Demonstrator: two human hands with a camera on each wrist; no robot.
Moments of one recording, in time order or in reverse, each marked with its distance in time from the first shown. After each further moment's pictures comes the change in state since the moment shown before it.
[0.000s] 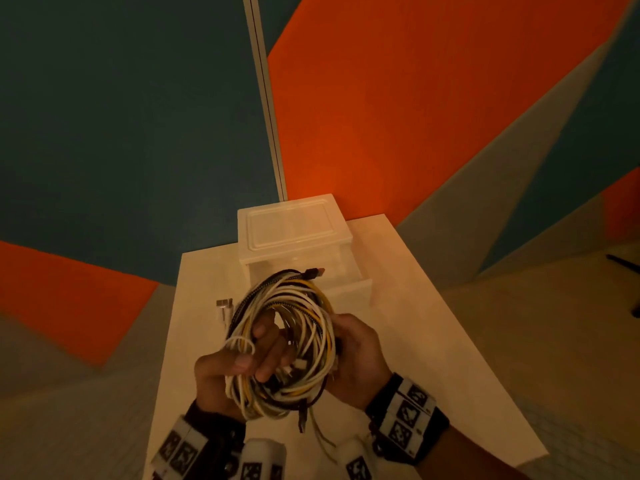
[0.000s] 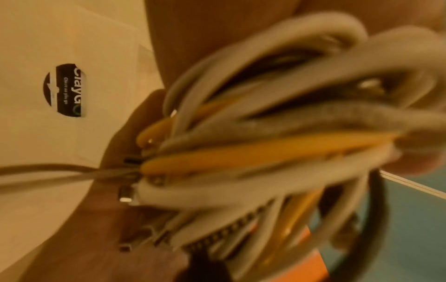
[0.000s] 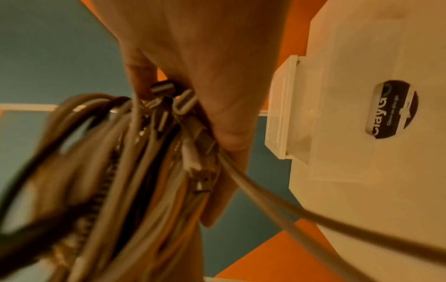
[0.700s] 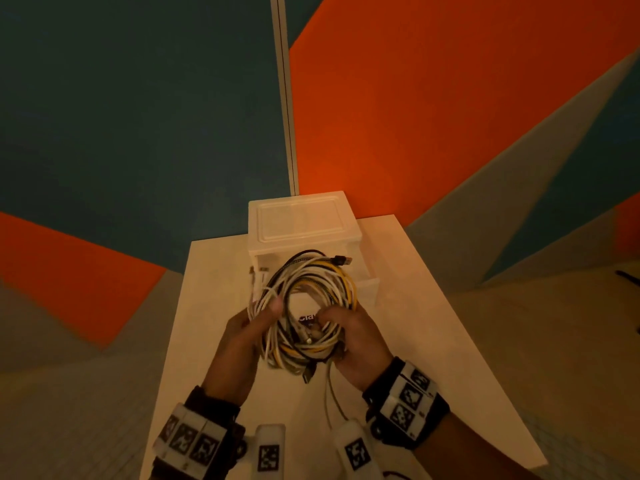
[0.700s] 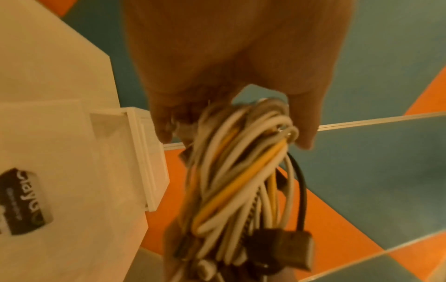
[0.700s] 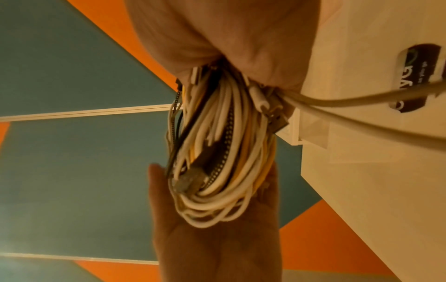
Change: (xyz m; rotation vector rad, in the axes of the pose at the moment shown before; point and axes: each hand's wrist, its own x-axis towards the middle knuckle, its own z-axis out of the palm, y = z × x) left_hand 0.004 0.005 -0.002 0.514 0.265 0.056; right_hand 0.033 0.001 -0.004 -0.318 0.327 -0.207
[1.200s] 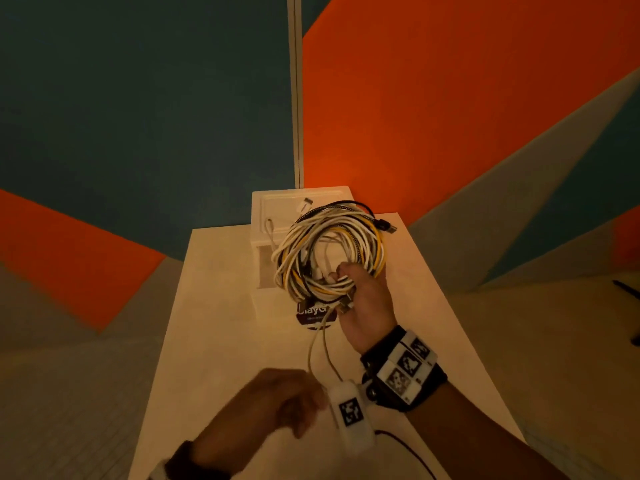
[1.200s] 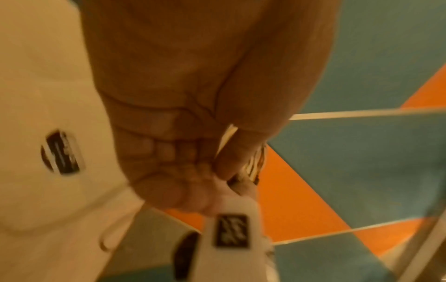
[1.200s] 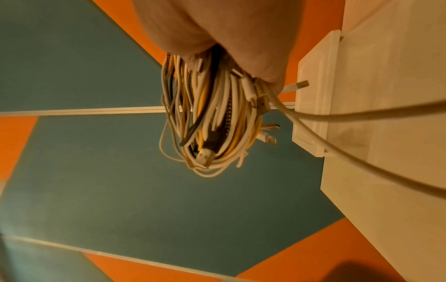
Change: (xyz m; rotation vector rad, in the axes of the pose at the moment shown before) left_hand -0.049 -0.026 0.001 0.265 -0.111 -0.460; right_hand 0.015 -0.033 0.020 0.201 0.117 -0.187
